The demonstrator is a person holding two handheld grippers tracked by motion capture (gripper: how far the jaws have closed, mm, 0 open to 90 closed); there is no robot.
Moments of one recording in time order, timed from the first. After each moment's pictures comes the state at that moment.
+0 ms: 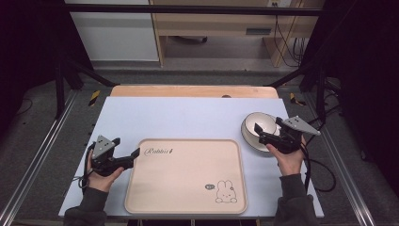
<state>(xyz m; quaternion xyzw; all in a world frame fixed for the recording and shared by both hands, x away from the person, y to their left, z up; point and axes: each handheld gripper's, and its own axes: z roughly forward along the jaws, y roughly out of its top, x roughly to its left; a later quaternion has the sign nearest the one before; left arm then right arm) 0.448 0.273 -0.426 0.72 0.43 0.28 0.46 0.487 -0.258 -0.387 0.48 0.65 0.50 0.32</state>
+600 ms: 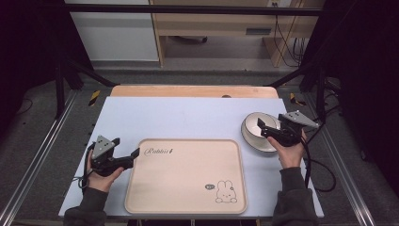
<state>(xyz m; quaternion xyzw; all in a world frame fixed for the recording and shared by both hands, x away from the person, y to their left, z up) 0.448 0.274 -0.426 0.72 0.44 0.28 0.46 0.513 -0.269 -0.394 0.51 0.64 0.47 0.32</state>
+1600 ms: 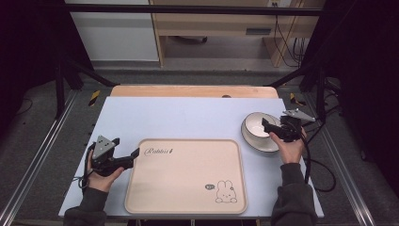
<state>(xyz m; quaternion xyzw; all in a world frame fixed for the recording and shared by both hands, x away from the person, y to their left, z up) 0.449 0.273 -0.427 0.72 0.43 0.28 0.45 0.543 -0.287 -0.418 0.56 0.64 0.42 0.31</state>
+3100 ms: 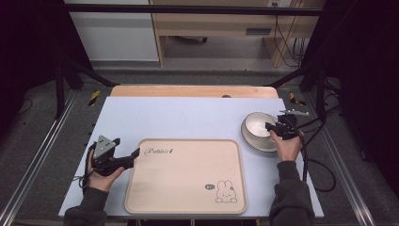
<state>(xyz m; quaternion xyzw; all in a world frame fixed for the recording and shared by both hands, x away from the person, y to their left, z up) 0.450 0.273 -0.429 0.73 0.44 0.28 0.45 0.570 -0.295 -0.442 0.63 0.65 0.35 0.23</state>
